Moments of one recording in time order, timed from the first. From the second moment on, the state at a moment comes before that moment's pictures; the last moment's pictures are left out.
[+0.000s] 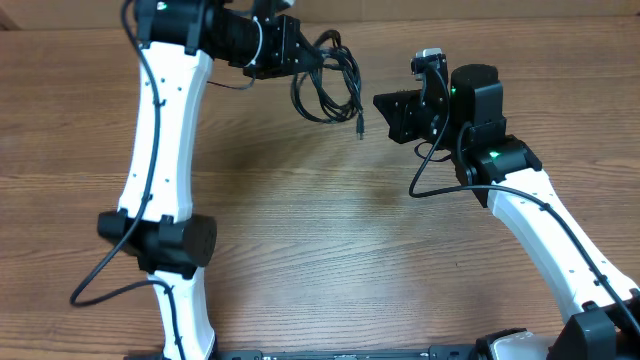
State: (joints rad) left arm -0.20 2.13 2.57 -1.47 0.80 -0.18; right arm 0.26 1.50 1.12 -0.14 -0.46 0.29
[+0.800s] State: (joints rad) left arm -0.20 2.08 2.58 -1.46 0.70 -0.19; right arm 0.37 1.50 1.12 -0.07 -0.46 0.30
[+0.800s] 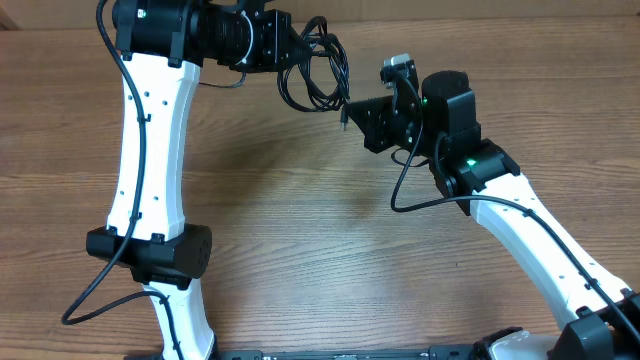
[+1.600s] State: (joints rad) left arm -0.31 2.08 2.58 -1.48 0.68 -0.19; right arm 0.37 1.50 1.12 -0.01 -0.42 0.33
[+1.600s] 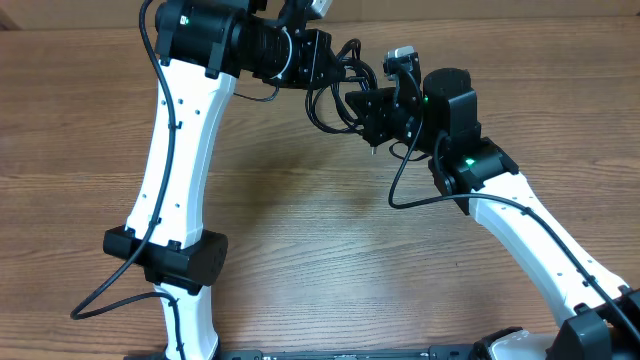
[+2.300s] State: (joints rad) left arm -0.32 2.07 2.58 -1.50 0.30 -0.14; right arm 0.33 1.50 1.15 -0.18 -0.28 0.33
